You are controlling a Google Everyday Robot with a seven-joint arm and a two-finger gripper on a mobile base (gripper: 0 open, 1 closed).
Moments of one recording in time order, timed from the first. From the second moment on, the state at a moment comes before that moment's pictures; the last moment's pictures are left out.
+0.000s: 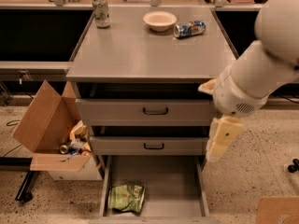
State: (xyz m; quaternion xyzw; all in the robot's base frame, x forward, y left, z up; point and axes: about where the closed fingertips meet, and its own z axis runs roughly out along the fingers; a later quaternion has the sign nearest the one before) arm 0.437 -0.148 0.858 -0.66 0.73 0.06 0.16
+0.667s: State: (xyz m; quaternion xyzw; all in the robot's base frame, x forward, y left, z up) arm 0.423 -0.066 0.773 -0.67 0.71 0.13 0.17
